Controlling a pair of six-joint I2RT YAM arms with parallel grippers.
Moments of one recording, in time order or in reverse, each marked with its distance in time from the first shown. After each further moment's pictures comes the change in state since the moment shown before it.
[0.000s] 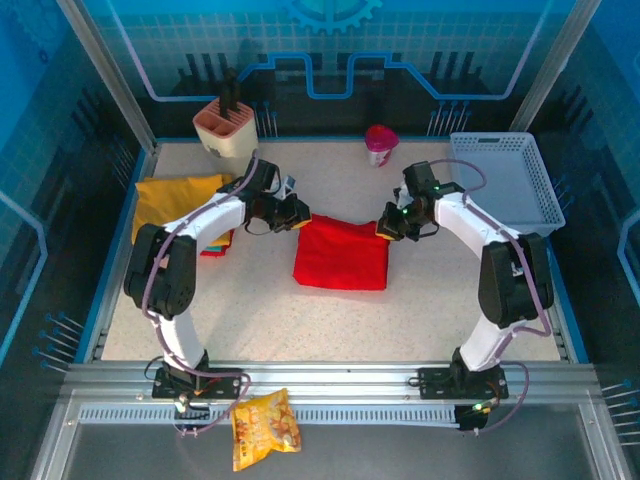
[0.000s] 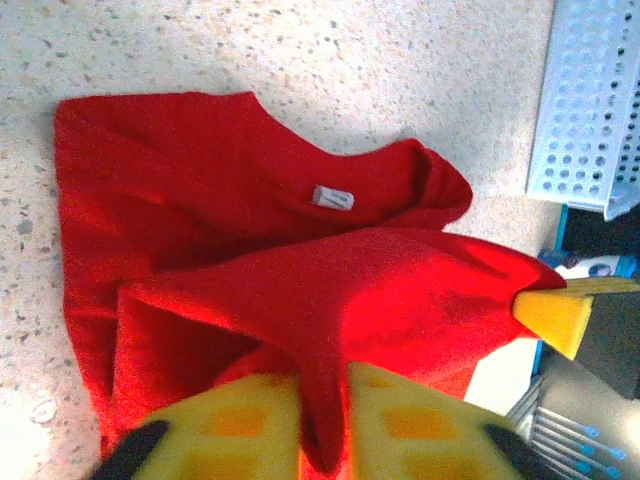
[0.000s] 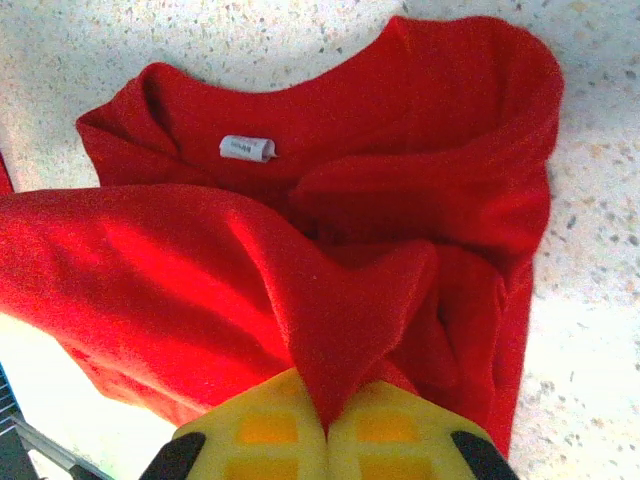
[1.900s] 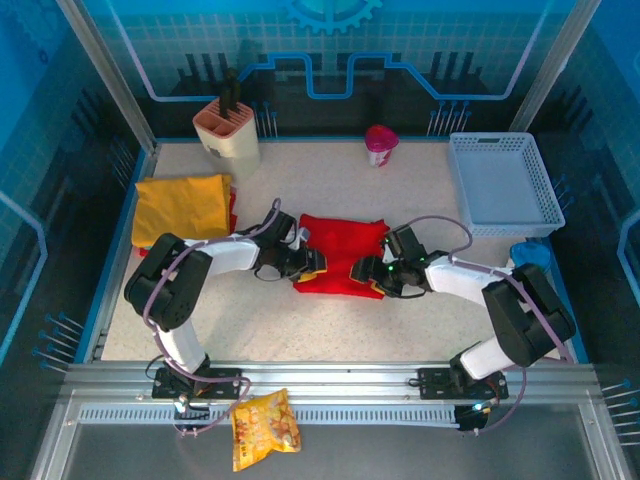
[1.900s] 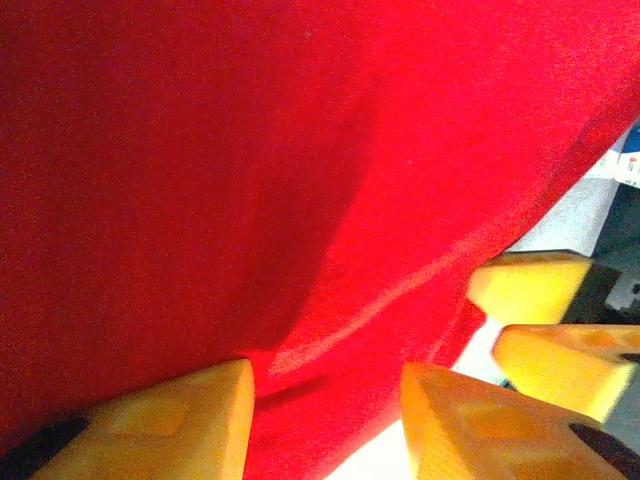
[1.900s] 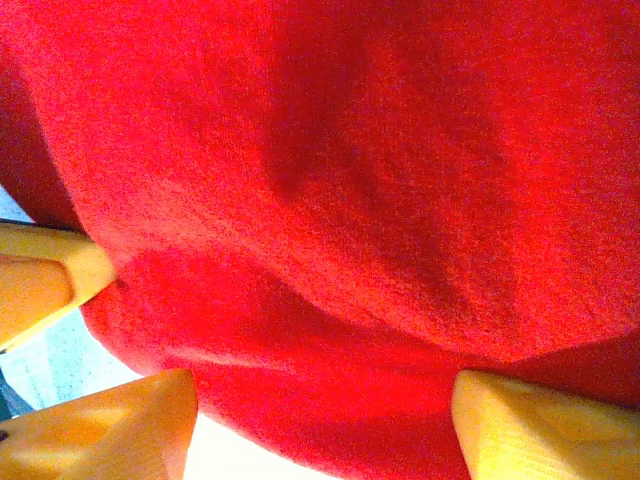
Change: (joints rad) left arm -0.175 -0.067 -0.410 0.270 0.033 -0.120; right arm 0.238 -0.243 -0.617 0.548 0.038 0.289
